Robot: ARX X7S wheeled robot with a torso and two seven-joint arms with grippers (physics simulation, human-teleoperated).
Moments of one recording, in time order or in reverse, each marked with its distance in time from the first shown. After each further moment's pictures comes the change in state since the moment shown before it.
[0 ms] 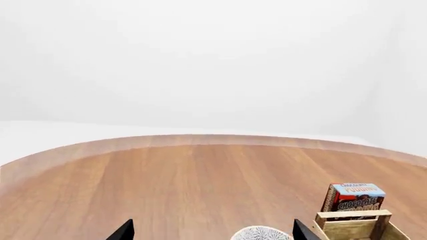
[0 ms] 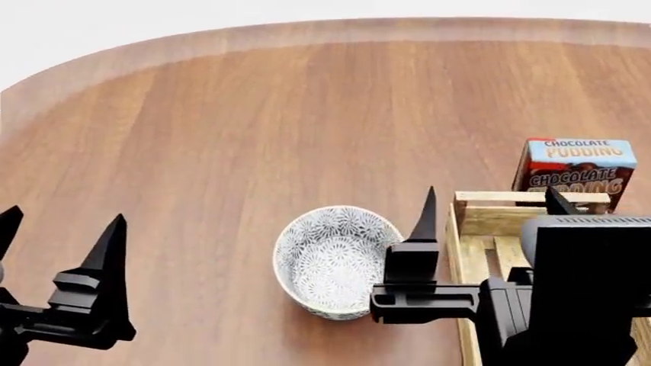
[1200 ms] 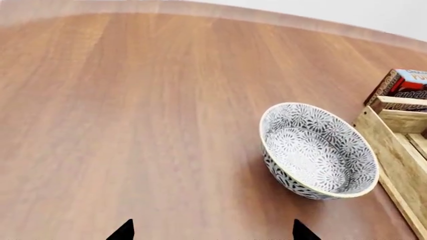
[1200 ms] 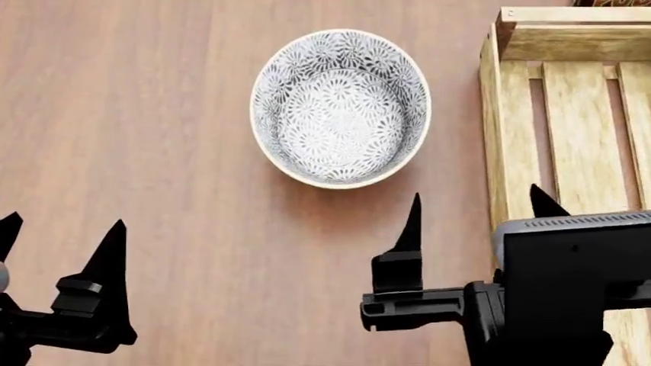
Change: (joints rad) left arm 0.027 -0.030 0.040 -0.020 0.001 0.064 -0.033; right arm -0.022 0.081 -0.128 0.040 -0.057 -0.113 -0.013
